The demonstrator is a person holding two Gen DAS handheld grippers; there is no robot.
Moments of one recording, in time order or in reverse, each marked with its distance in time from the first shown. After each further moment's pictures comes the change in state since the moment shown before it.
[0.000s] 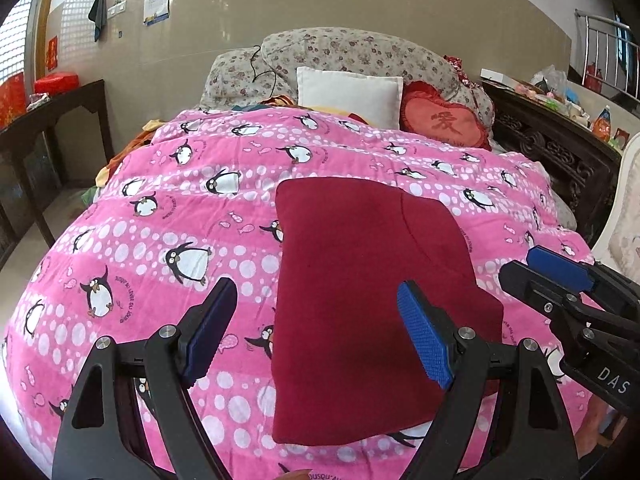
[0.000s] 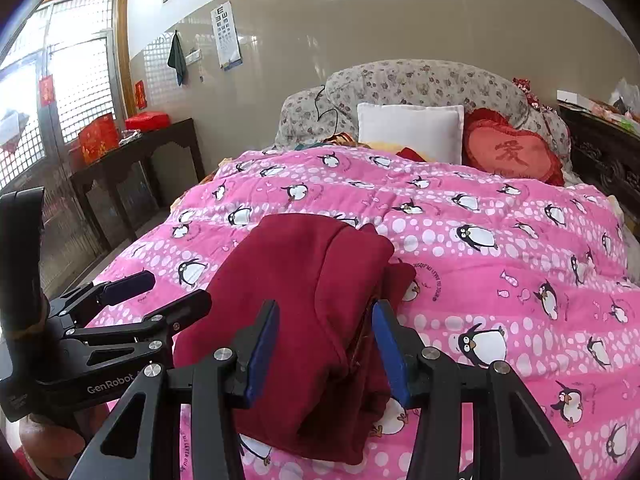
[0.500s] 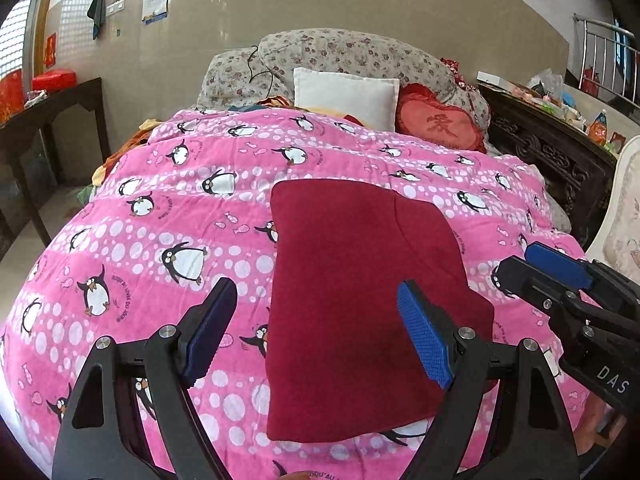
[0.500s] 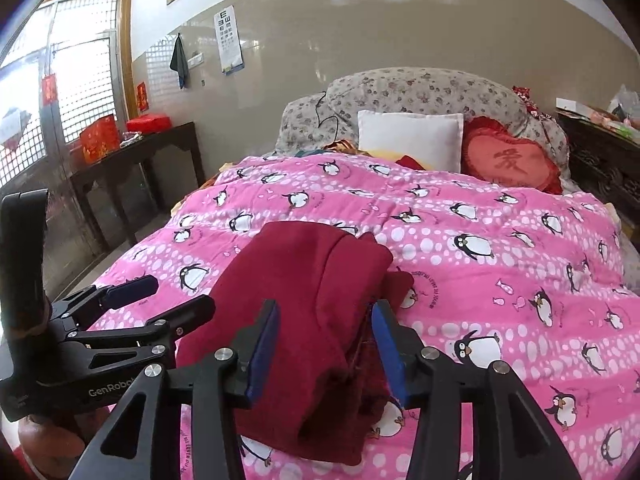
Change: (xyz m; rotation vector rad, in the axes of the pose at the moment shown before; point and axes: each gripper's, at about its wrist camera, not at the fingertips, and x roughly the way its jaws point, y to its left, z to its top) left arm -0.003 -0.001 0.002 -0.005 -0.001 -0.013; right arm -0.007 0.001 0.004 -0.013 -0.022 -0.008
